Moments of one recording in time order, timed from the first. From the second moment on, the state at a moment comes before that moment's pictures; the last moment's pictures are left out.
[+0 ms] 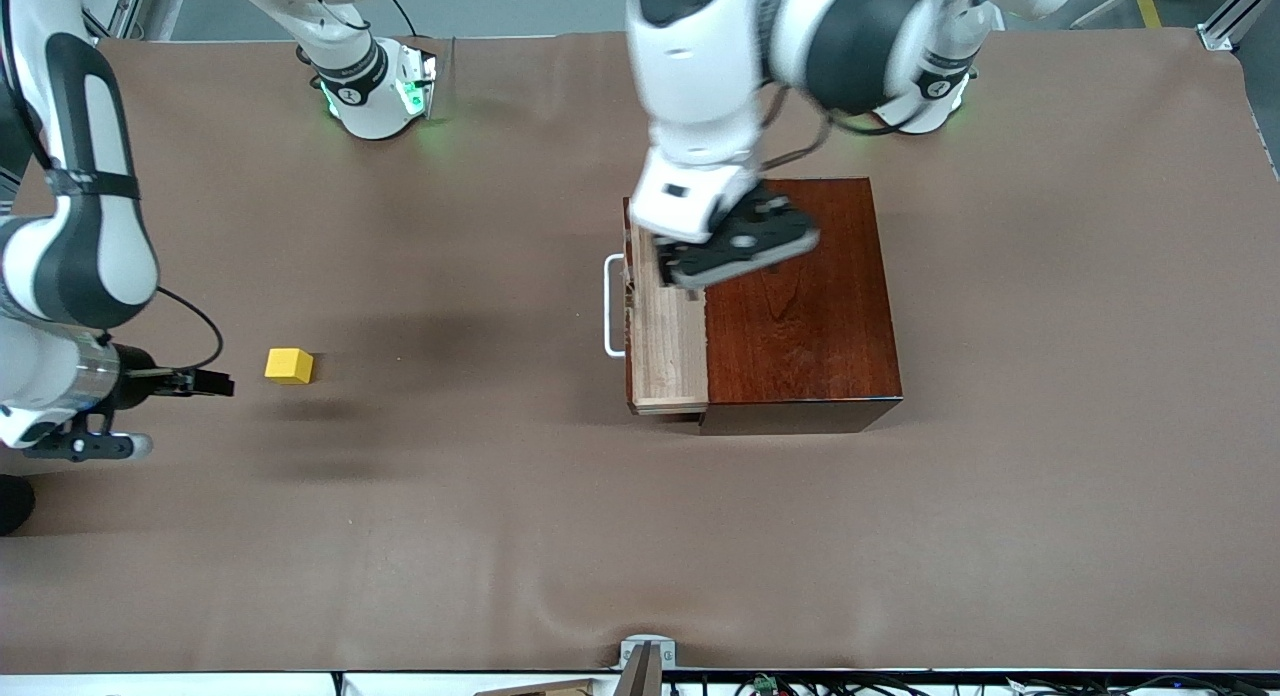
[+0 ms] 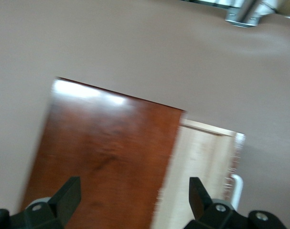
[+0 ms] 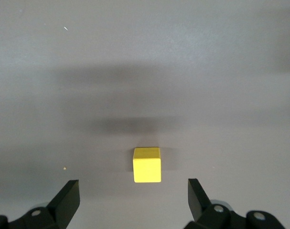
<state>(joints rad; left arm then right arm) -0.83 0.43 0.16 -1.15 0.19 1.58 -0.96 -0.16 0.44 0.06 -1.60 -0.02 1.87 -0.06</state>
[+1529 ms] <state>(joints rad) -0.36 0.13 0.16 -1.36 0.14 1.40 -0.27 -0.19 0.46 0.06 -2.06 -0.02 2.34 -0.04</state>
